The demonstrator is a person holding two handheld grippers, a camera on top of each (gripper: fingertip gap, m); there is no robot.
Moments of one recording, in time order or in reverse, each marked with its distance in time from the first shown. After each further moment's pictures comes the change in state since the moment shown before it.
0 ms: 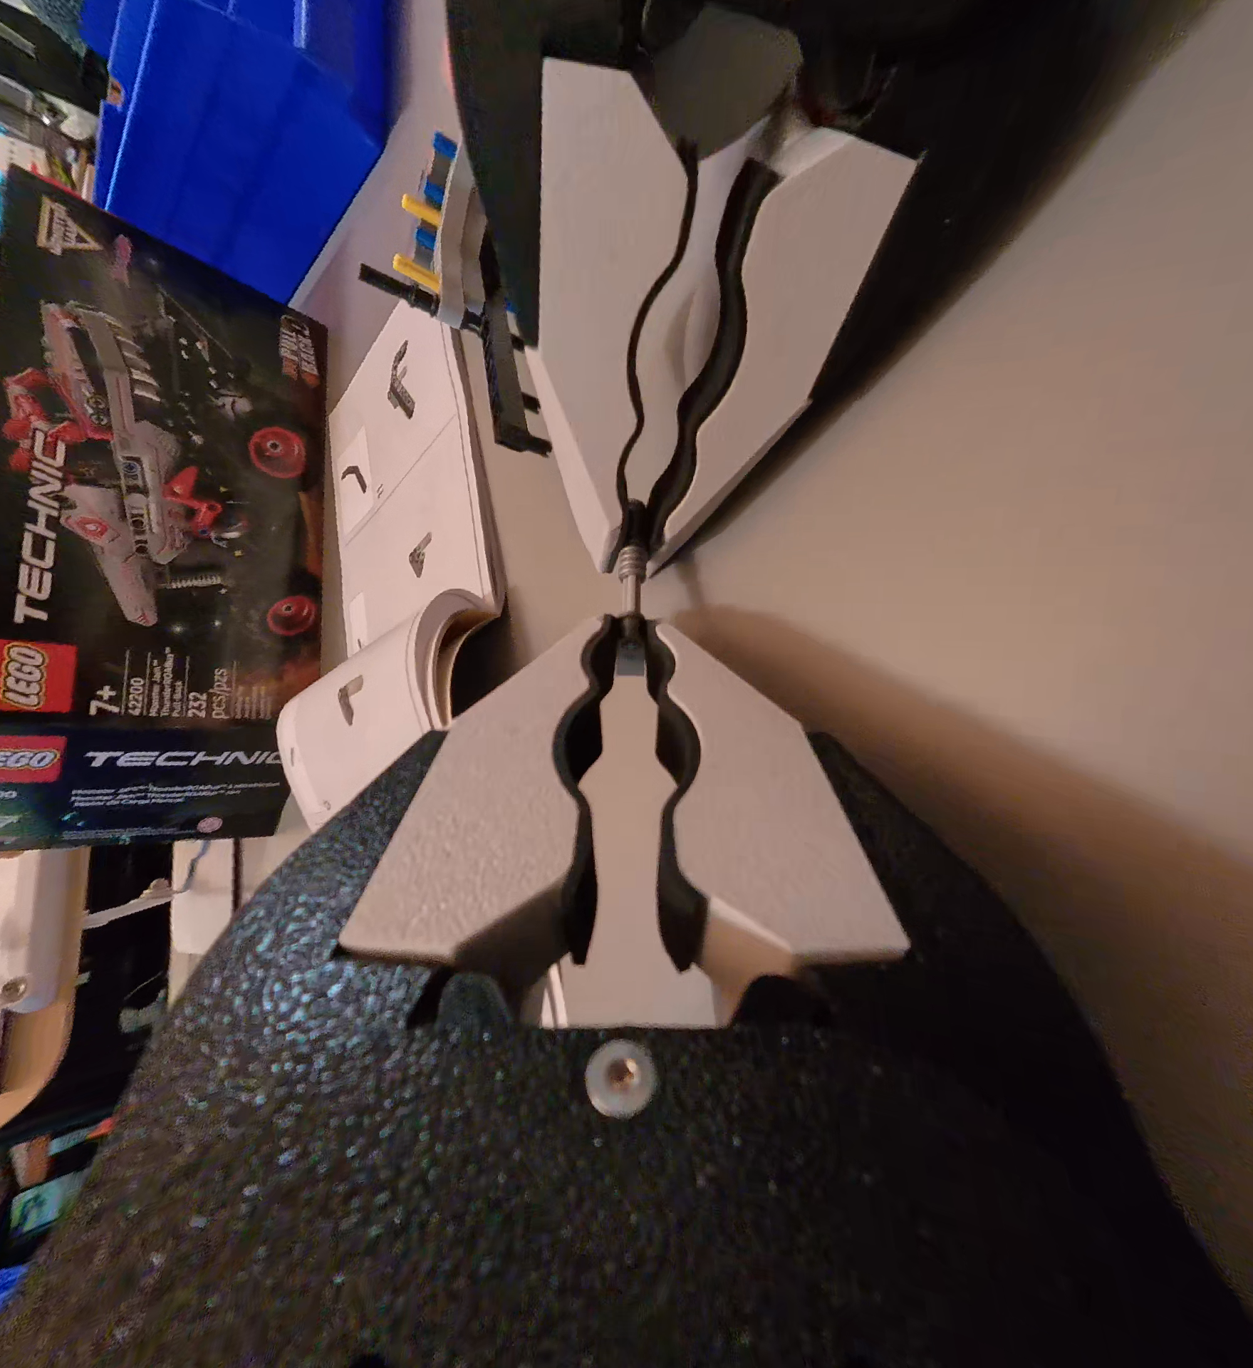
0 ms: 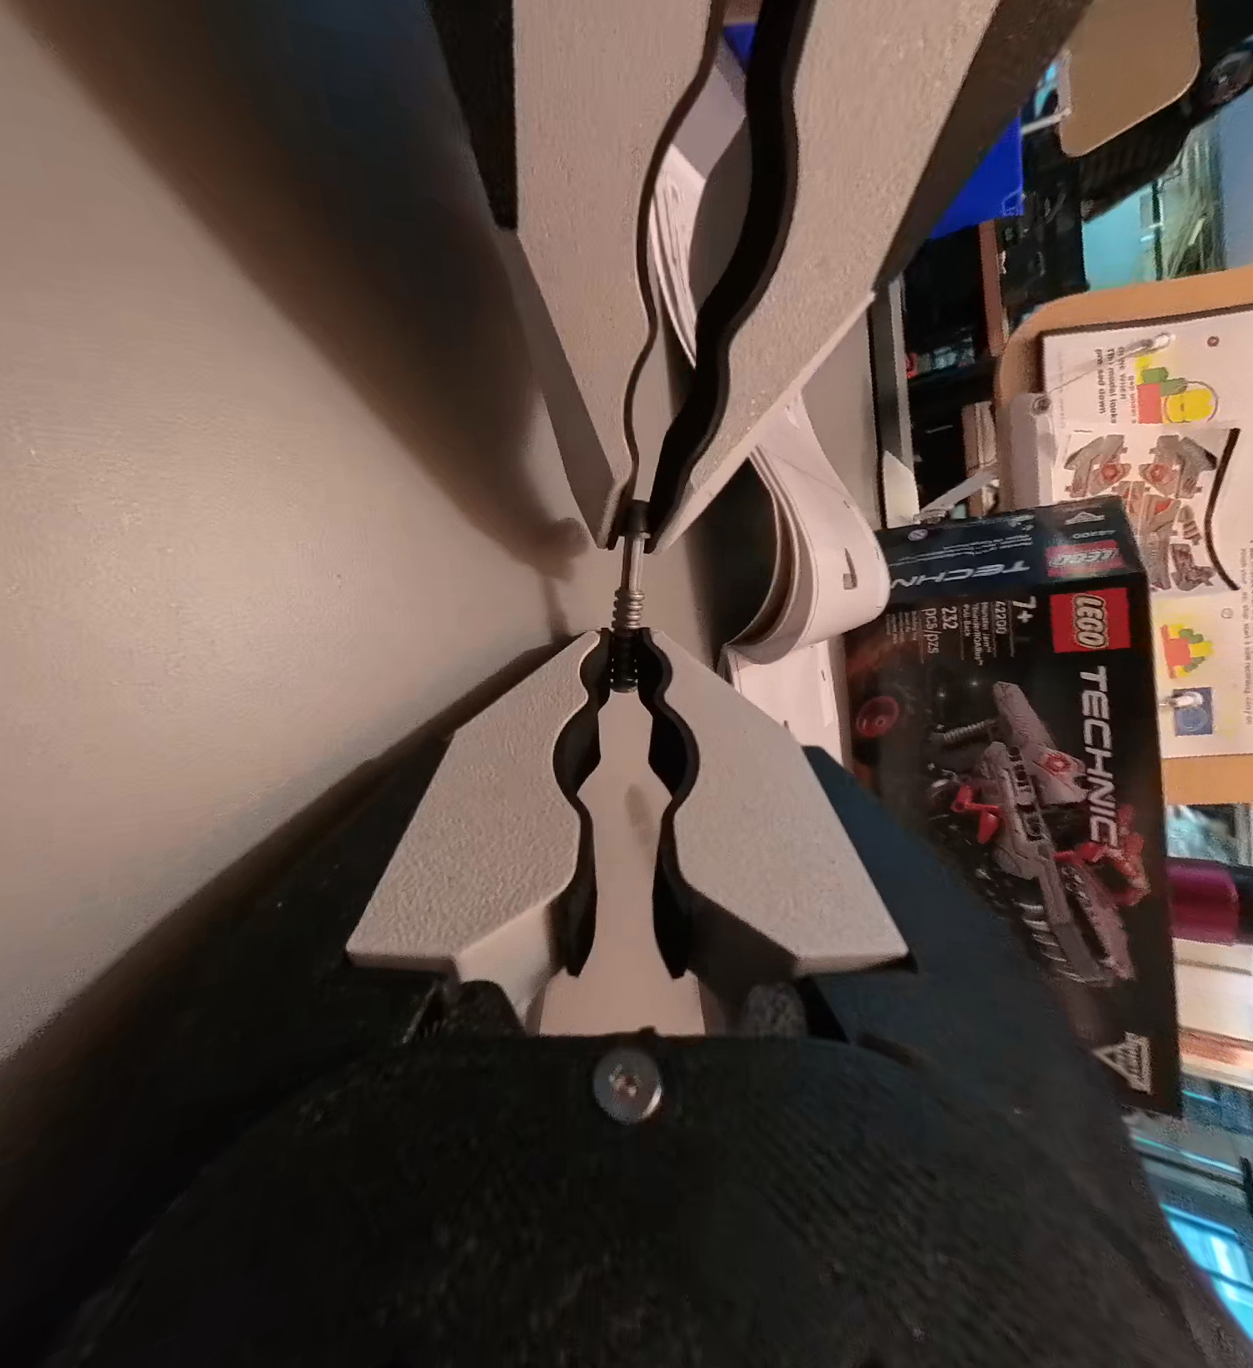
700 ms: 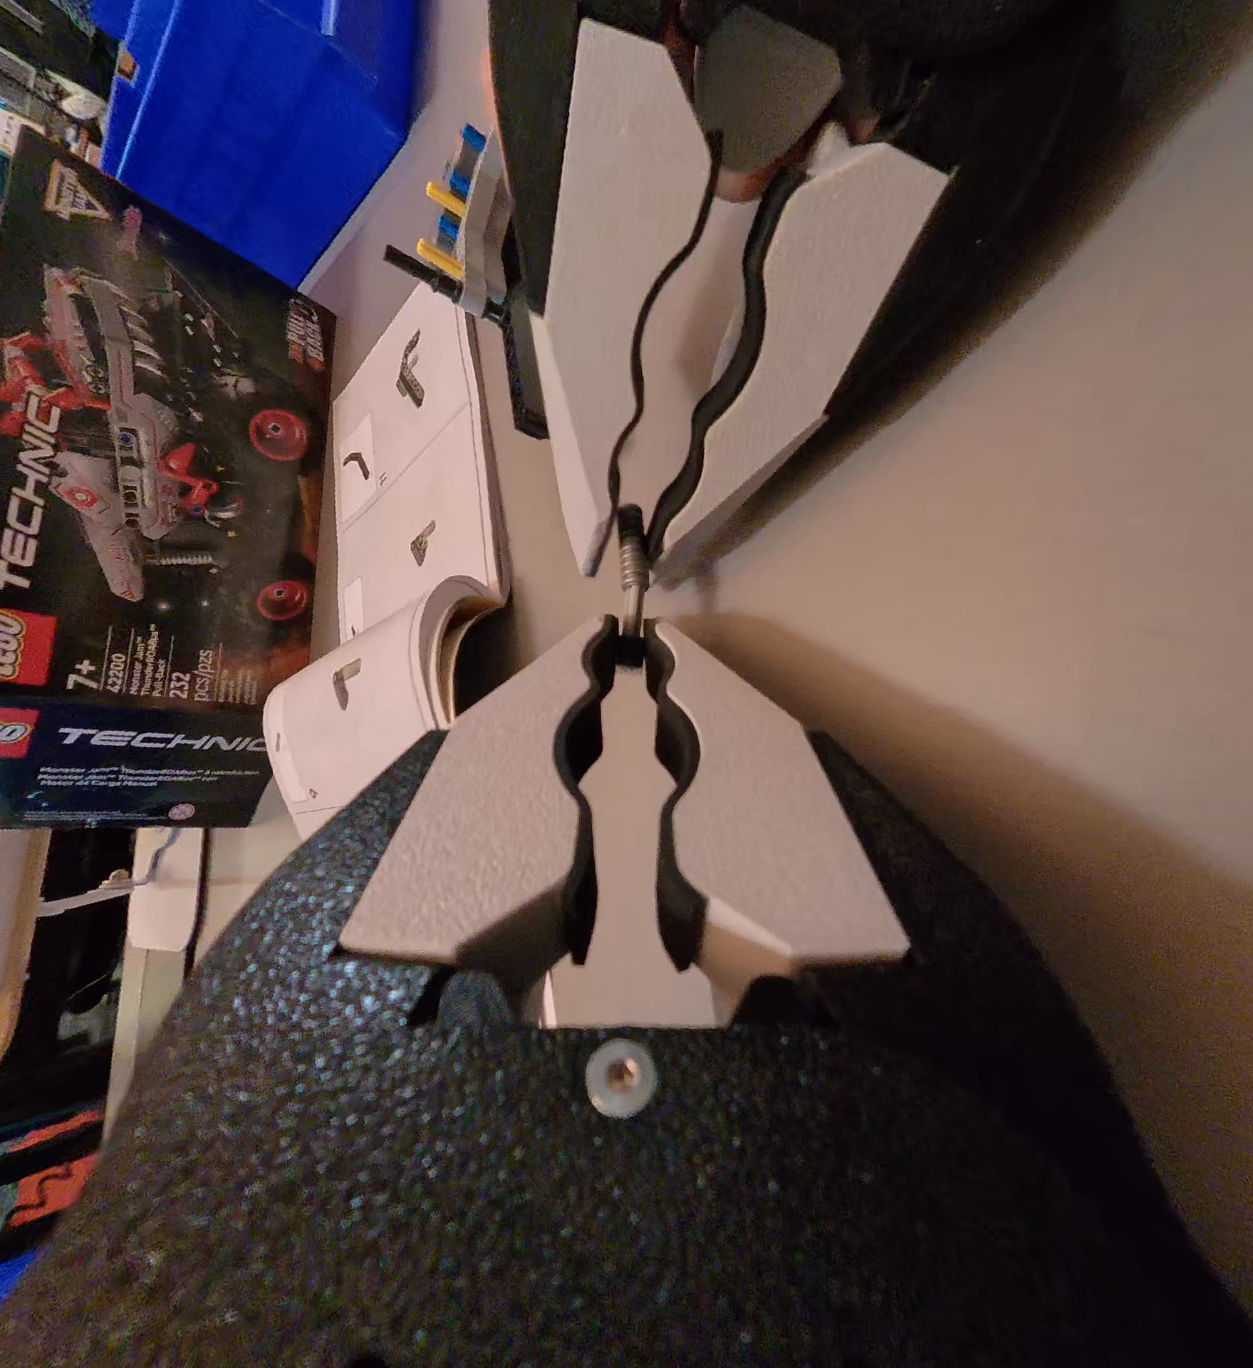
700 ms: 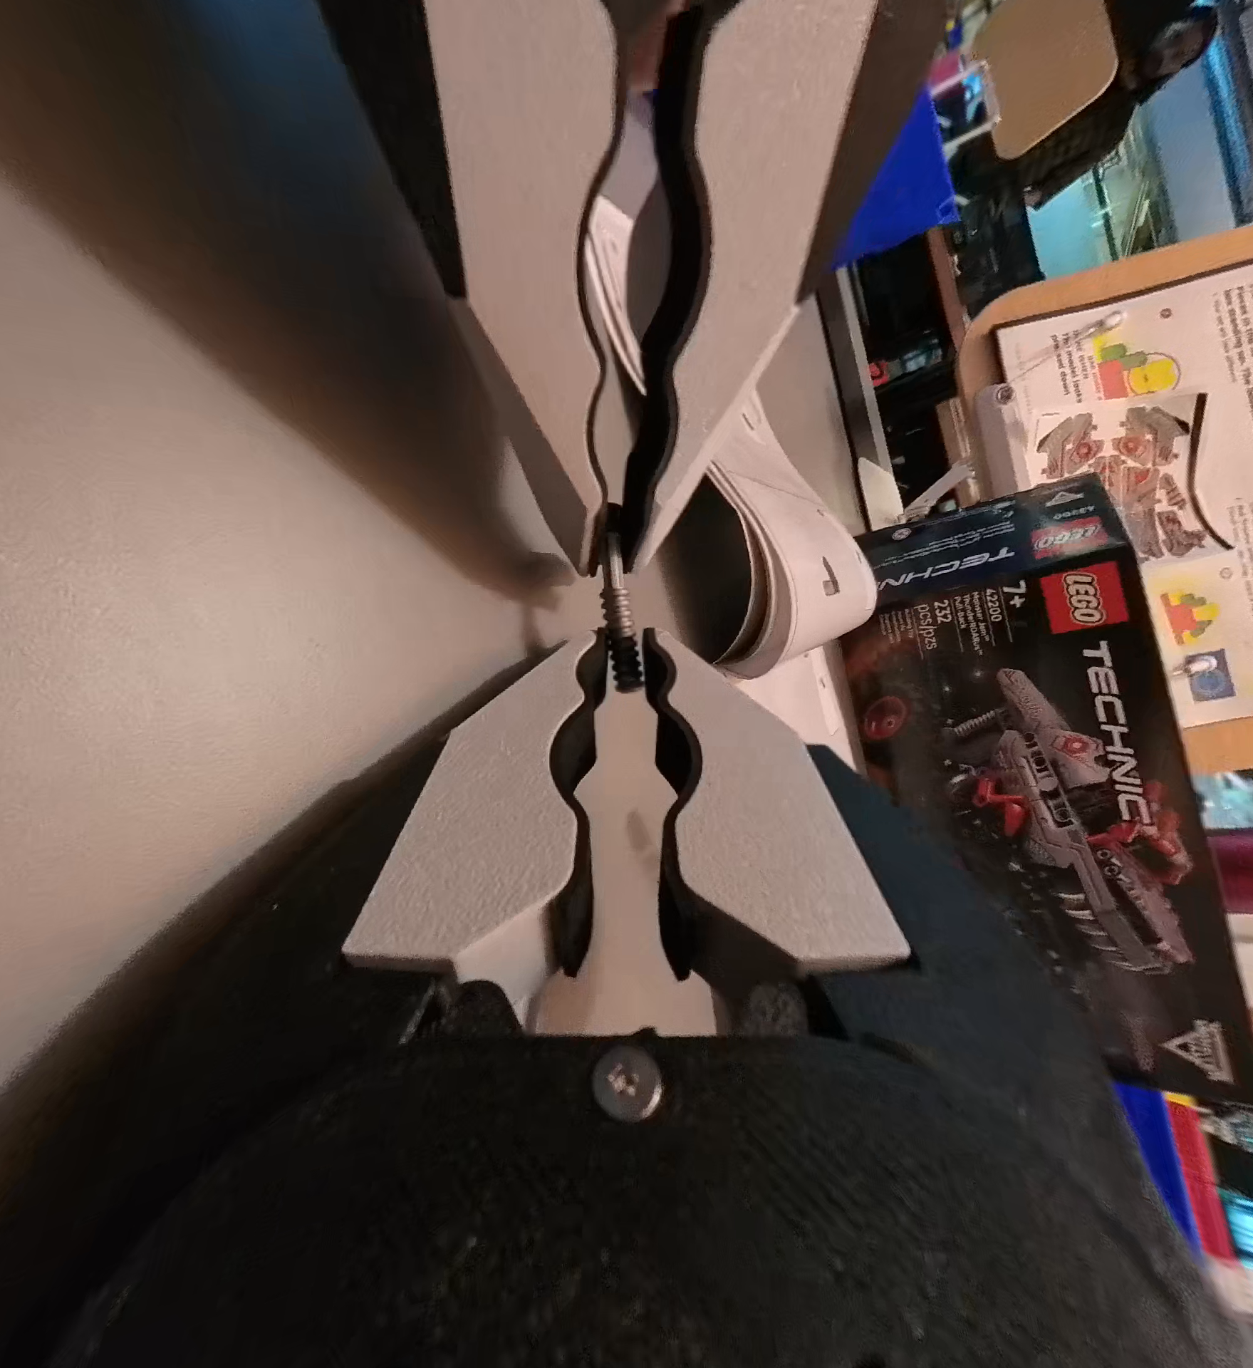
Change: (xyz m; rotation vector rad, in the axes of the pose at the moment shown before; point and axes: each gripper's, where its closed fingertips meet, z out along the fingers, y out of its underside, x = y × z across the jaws) left arm -0.003 0.003 0.000 0.017 0.000 -0.054; right arm 0.006 -0.008 0.001 0.059 0.042 0.113
